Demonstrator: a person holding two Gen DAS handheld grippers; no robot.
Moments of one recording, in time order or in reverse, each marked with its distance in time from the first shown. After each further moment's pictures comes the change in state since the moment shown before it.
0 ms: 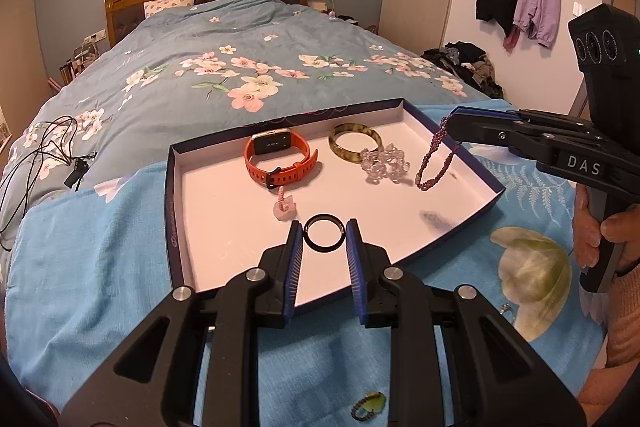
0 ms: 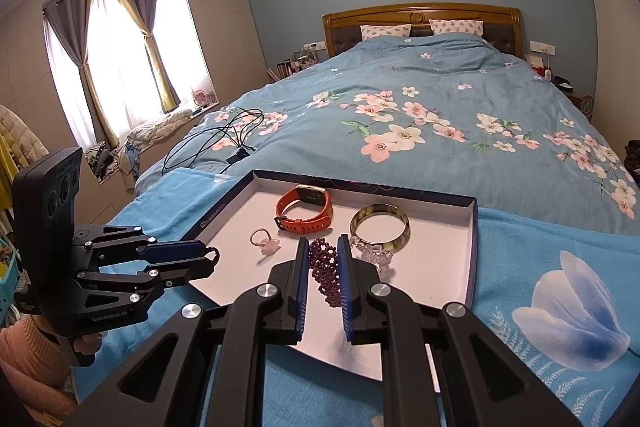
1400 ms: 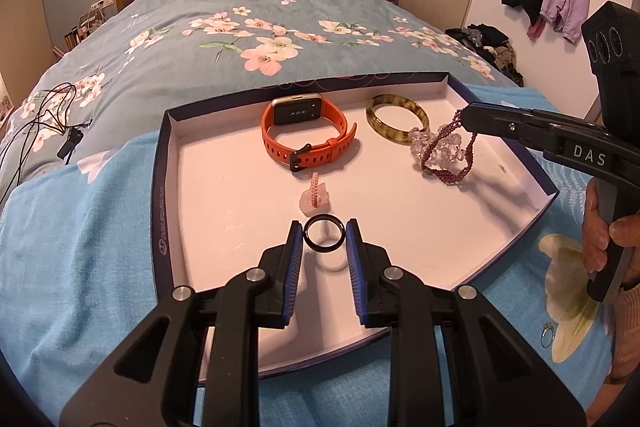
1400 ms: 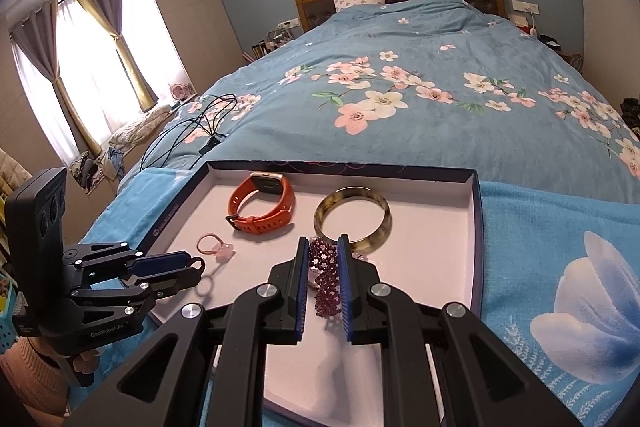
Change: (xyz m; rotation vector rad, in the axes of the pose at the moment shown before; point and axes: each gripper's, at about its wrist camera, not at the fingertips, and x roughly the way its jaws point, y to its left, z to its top) left arm 0.061 0.023 0.007 -0.064 0.121 0.026; right arm 0.055 -0.035 0.001 0.111 0.090 -0.031
